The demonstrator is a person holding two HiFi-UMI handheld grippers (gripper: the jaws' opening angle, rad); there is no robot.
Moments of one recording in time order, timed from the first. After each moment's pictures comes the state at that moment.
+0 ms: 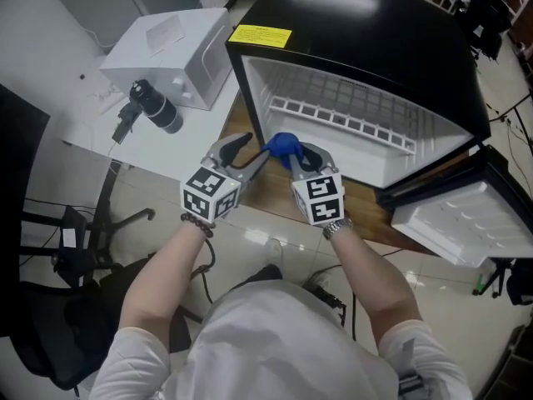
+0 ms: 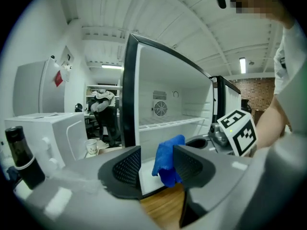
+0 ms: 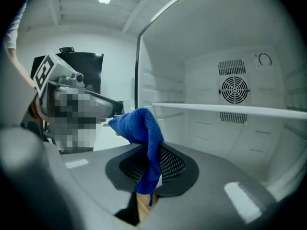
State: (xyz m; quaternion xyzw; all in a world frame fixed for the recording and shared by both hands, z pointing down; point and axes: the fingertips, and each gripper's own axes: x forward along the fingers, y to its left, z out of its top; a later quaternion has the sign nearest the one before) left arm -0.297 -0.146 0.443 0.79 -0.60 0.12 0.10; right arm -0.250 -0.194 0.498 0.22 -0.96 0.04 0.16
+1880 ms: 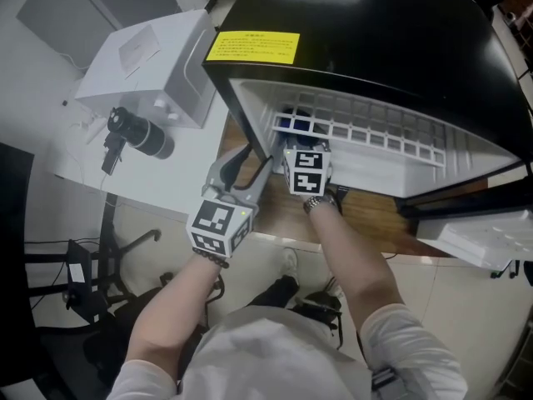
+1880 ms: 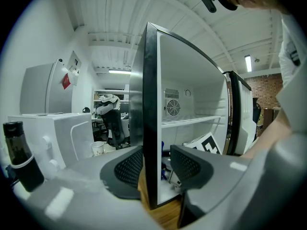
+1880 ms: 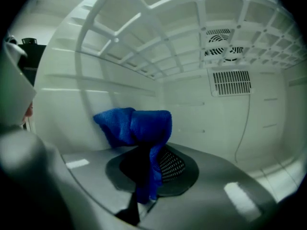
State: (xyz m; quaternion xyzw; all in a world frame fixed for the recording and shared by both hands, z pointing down) left arm -0.331 -0.183 0.459 0.76 -0.63 0.11 0.08; right arm -0.326 -0.321 0.557 0.39 -0.91 0.09 0.10
